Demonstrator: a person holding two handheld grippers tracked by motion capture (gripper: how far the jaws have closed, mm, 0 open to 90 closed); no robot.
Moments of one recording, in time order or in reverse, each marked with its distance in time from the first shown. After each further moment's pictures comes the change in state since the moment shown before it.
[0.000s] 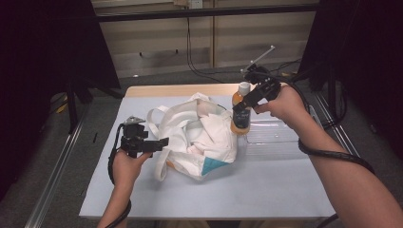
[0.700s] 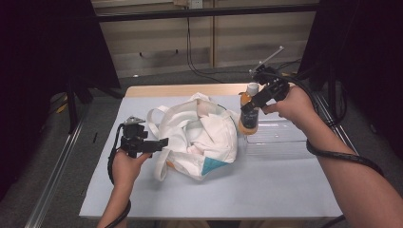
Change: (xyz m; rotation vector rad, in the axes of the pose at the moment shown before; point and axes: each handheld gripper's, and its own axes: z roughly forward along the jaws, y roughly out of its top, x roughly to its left) left arm 0.001 -0.001 0.000 0.009 0.003 0.002; right arm -0.015 -0.012 -0.007 0.008 -0.028 0.012
